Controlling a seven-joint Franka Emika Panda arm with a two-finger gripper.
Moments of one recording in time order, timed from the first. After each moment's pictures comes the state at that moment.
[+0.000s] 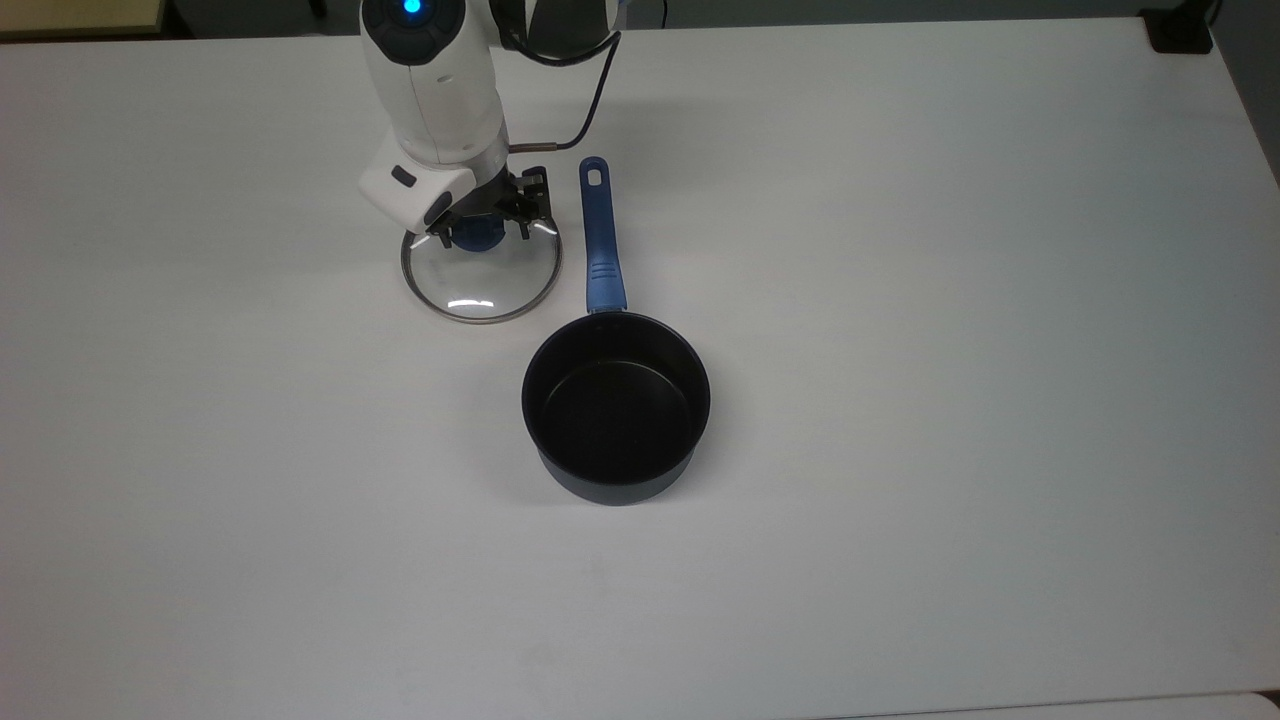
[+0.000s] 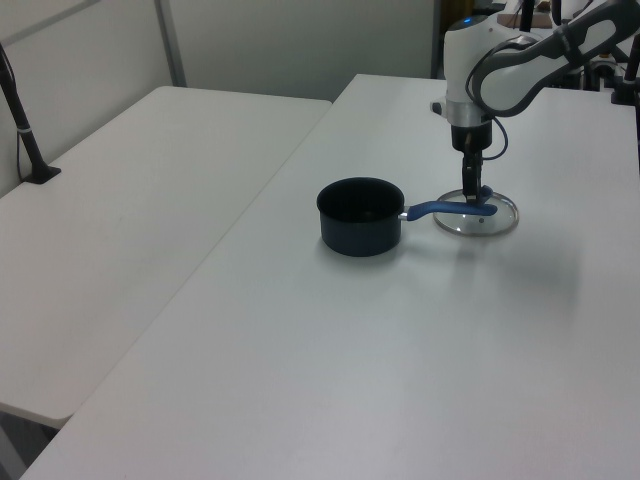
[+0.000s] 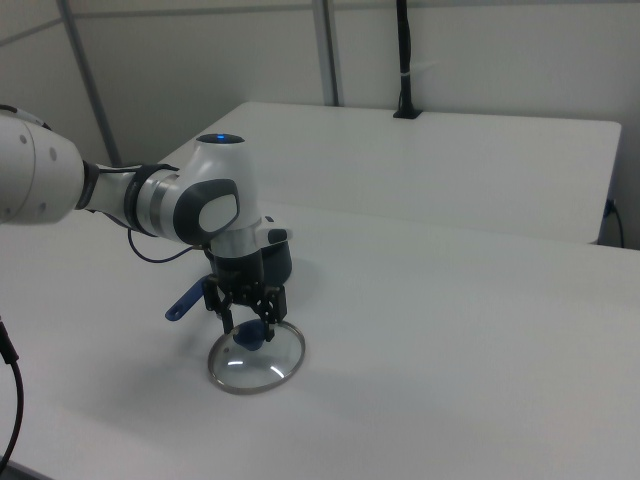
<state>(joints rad) -0.05 0.20 -0.01 -2.03 -0.03 2.12 -0.22</state>
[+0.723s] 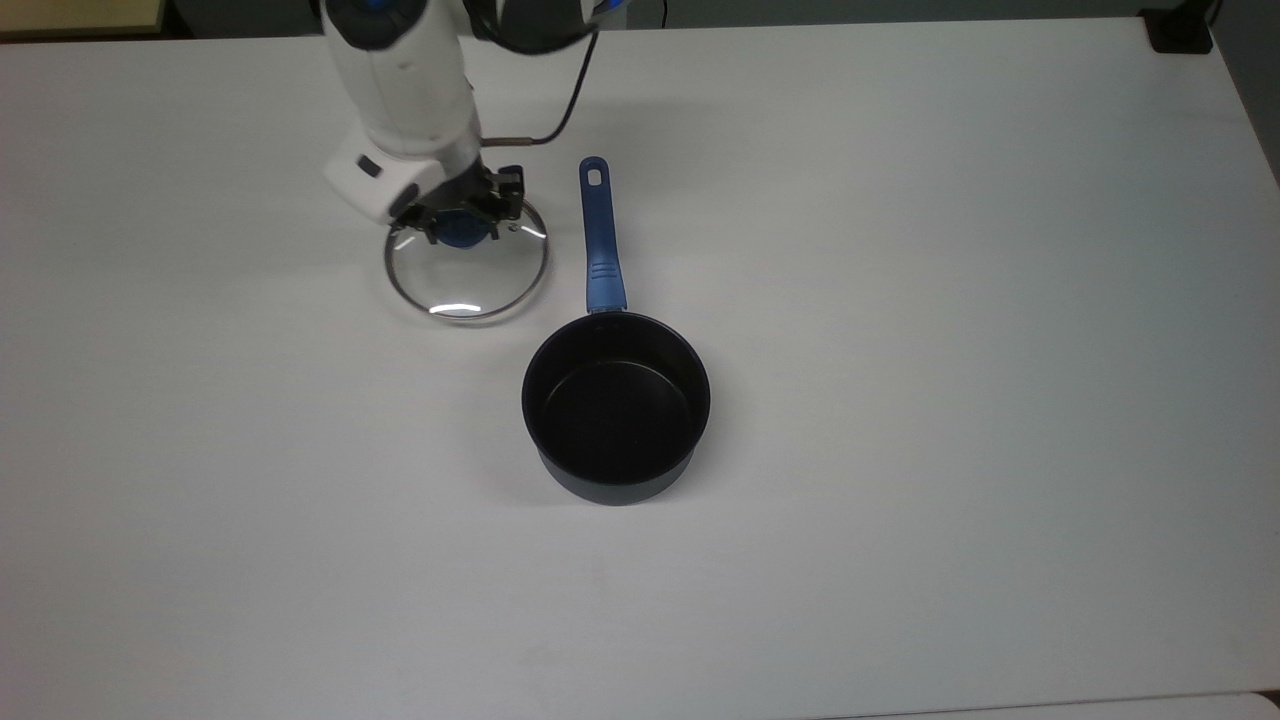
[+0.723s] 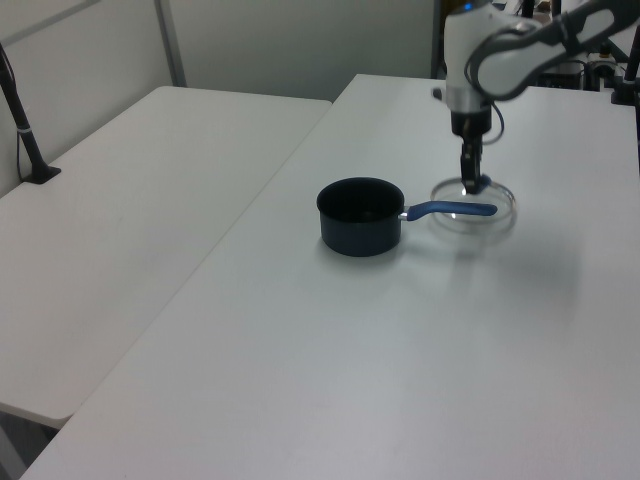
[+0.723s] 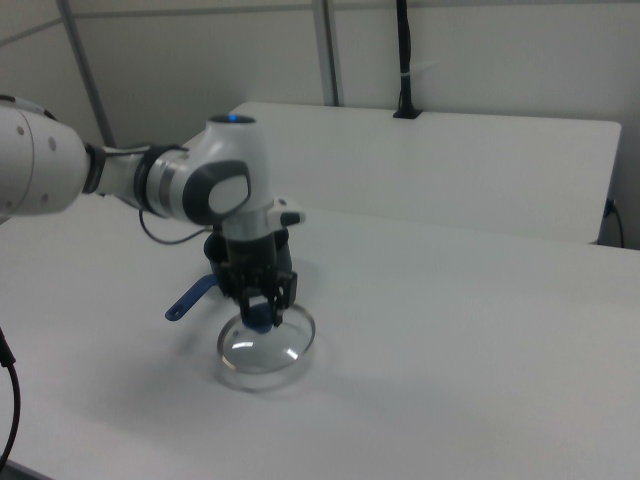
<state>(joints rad) -0.08 0.20 -0.02 -1.95 -0.03 2.05 -0.22</state>
